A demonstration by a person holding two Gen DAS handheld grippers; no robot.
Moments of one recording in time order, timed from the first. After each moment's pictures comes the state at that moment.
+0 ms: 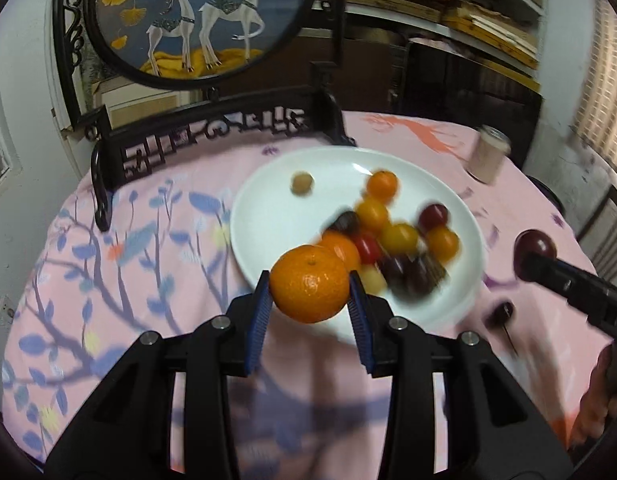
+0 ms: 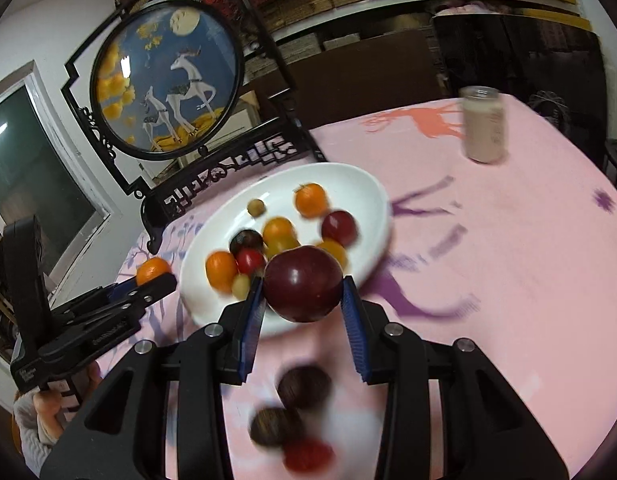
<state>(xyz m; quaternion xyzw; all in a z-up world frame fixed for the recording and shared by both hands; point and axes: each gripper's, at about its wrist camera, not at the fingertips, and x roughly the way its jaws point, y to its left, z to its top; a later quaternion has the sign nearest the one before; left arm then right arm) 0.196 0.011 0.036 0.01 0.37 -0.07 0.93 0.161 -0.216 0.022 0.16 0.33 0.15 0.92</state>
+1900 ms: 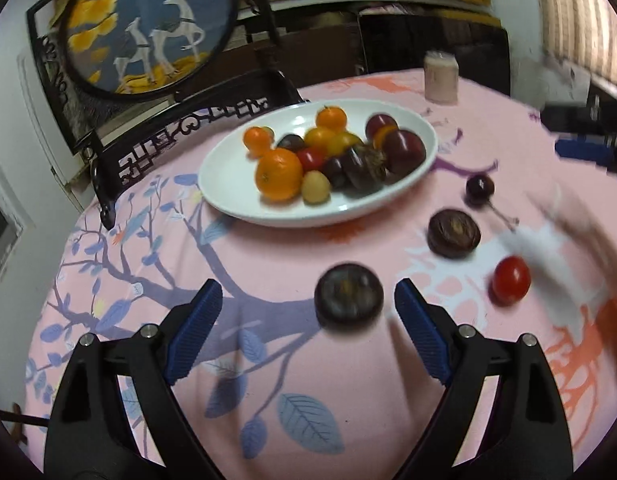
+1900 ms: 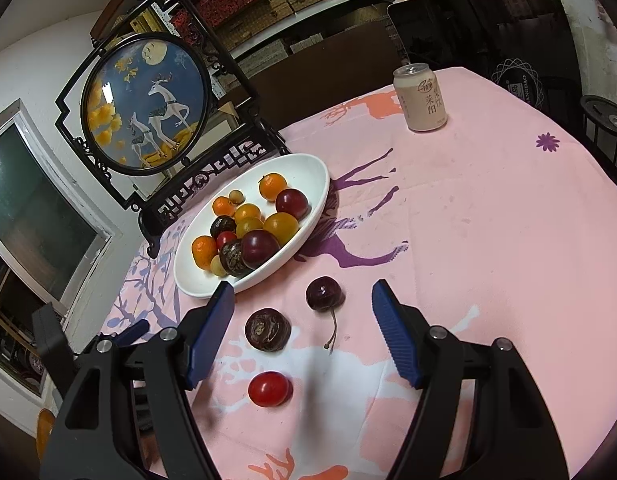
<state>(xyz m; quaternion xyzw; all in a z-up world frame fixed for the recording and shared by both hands) 0.109 -0.036 -0.014 0.15 0.35 -0.09 0.92 0.096 -0.276 0.009 0.23 0.34 0.12 0.91</state>
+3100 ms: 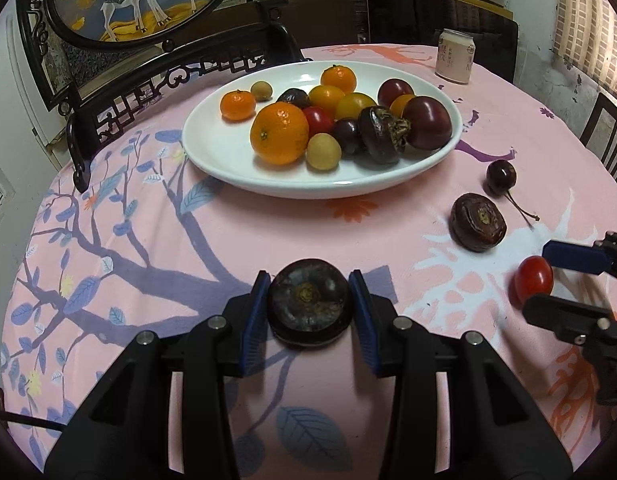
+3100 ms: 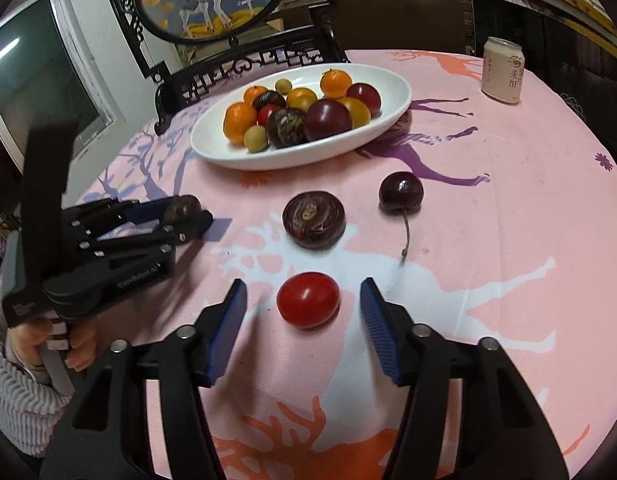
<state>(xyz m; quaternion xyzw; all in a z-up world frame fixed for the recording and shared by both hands) 0.136 -0.018 -0.028 0.10 0.41 -0.10 0.90 0.081 -0.189 -0.034 0.05 0.42 0.17 0.89</state>
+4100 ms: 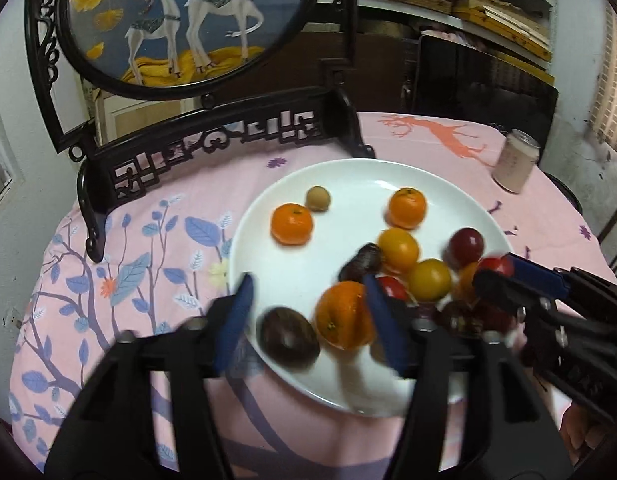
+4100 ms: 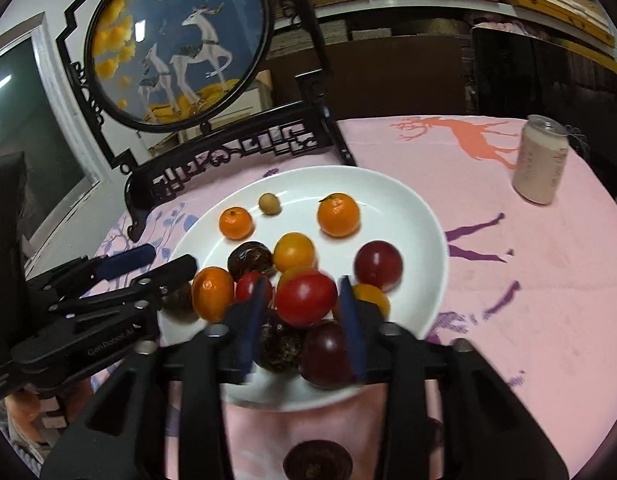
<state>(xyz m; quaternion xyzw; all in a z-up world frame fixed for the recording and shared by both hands) 0.241 0.007 0.029 0.03 0.37 -0.06 0.93 0.214 -0.171 0.012 0.09 0.35 0.16 0.92</state>
